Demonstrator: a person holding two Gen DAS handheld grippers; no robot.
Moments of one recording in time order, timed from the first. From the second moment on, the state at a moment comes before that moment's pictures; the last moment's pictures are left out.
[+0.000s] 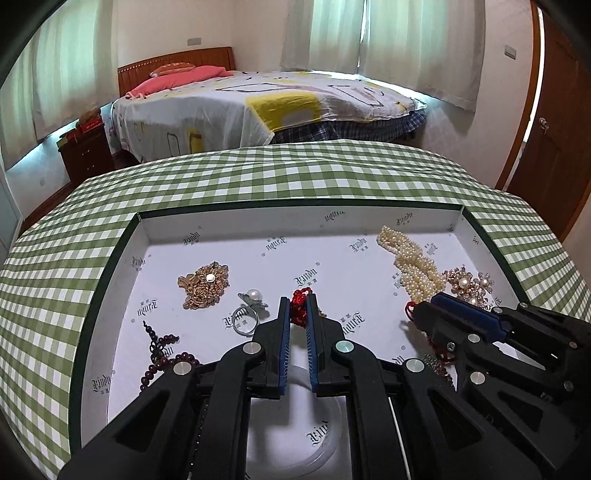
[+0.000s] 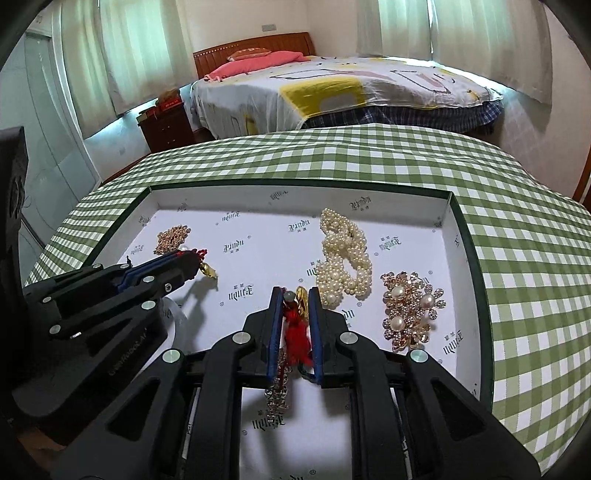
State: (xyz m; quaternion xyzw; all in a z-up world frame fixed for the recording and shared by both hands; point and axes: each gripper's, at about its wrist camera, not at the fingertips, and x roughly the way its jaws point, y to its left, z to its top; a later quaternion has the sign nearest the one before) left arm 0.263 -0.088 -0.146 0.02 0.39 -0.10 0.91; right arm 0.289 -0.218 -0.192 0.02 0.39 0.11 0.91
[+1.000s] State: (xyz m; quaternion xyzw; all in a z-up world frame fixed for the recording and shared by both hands) left arm 0.260 -0.077 -0.140 0.01 0.39 -0.08 0.92; right arm 0.276 -0.233 -0.180 0.02 0.37 0.08 0.93
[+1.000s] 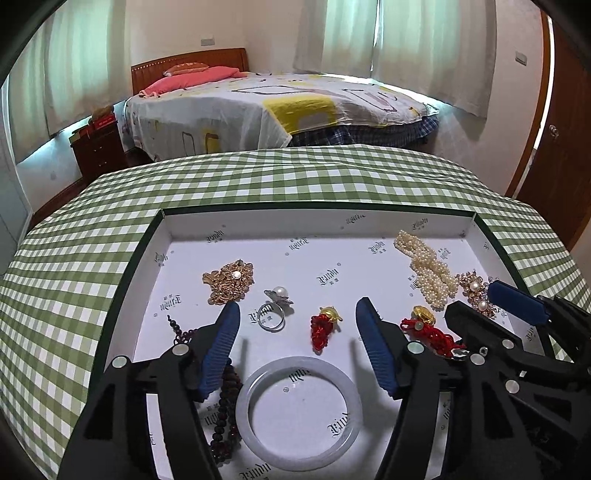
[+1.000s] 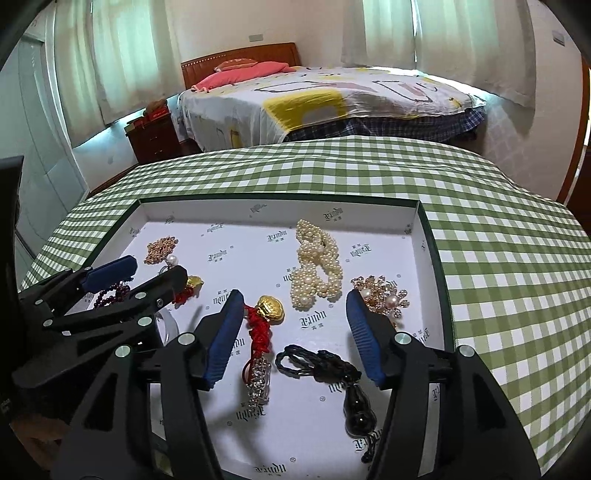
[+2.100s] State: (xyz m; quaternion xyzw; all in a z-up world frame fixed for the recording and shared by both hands) left arm 0.196 -0.046 -0.106 0.04 0.35 -0.03 0.93; right arm 0.220 -0.241 -0.159 0.02 0.34 0.04 0.94
